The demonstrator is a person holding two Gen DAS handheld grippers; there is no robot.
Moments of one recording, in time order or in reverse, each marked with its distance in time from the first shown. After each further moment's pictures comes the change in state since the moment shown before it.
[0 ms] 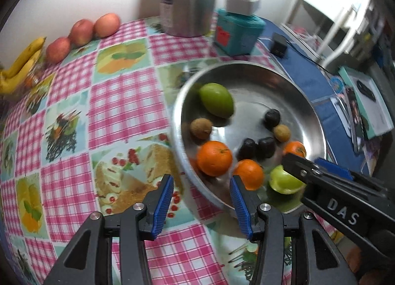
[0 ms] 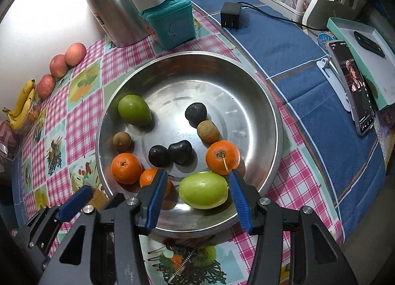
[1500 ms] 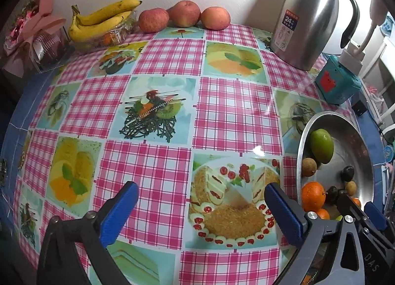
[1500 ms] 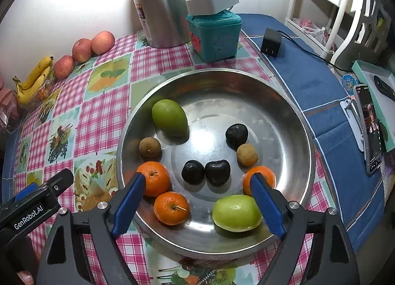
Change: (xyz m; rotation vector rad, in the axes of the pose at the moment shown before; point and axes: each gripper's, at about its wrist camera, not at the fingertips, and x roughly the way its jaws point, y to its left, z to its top) left arm -0.007 0.102 -0.003 -0.331 -0.057 0.235; right arm 0.006 0.044 0.003 -0.185 -0.109 0.001
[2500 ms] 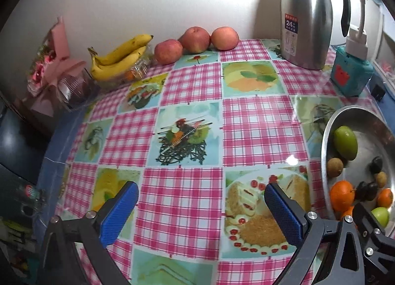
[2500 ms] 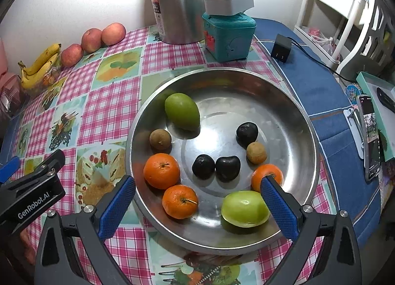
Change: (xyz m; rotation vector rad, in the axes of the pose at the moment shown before) left arm -0.018 -0.011 -0.001 0.137 -0.140 0.238; right arm -0.002 0.011 -0.004 -0.077 -0.002 -0.008
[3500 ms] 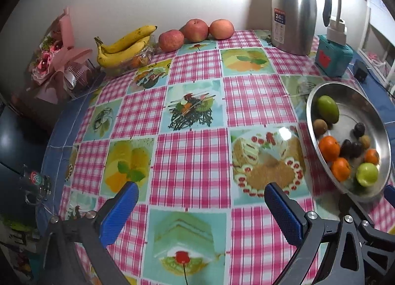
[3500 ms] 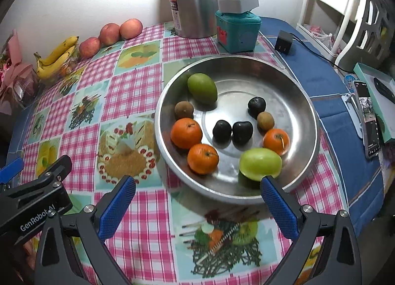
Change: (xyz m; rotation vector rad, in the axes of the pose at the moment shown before) left arm -0.047 0.028 -0.044 0.020 0.057 -0.055; right arm -0.035 0.015 -0.042 -0.009 -0.004 0.045
